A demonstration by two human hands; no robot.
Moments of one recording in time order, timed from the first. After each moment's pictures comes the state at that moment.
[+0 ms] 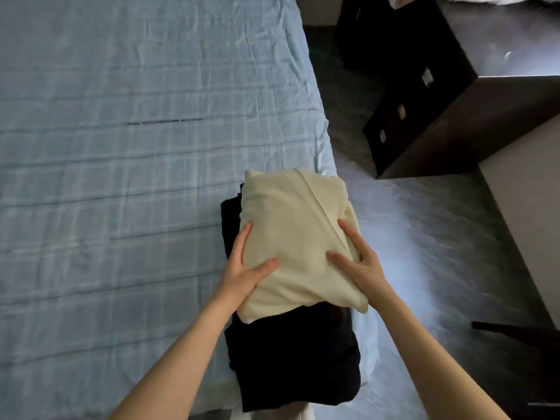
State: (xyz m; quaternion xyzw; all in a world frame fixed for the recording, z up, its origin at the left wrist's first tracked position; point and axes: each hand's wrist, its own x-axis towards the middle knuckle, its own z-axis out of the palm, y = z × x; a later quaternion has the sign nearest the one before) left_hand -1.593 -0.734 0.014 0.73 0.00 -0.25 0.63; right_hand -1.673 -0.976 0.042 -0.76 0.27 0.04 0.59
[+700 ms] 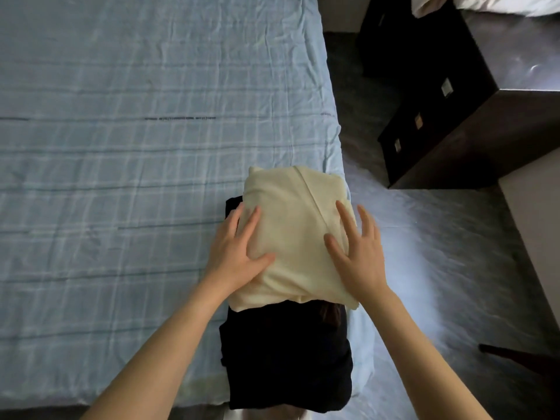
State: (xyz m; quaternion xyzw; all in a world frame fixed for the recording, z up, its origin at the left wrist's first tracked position) left_hand -1.573 -0.737 0.033 0.93 -0.14 -0.17 0.31; right_hand -1.649 -0.970 0.061 -0.93 0.17 -0.04 0.32
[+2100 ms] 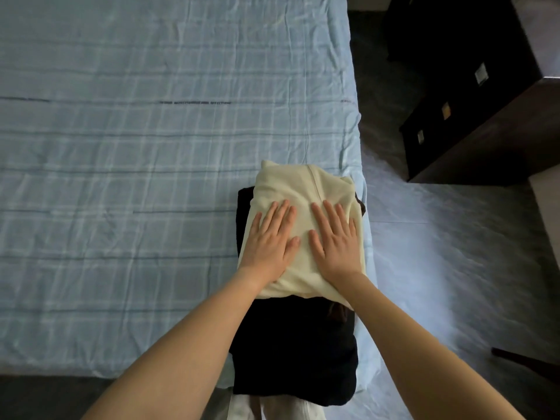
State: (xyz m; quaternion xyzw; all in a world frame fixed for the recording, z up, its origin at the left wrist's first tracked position) left_hand -1.575 -0.778 -0.013 0.95 -0.26 -0.11 0.10; right_hand -1.619 -0.946 -0.009 -0.97 0.07 0.02 0.22
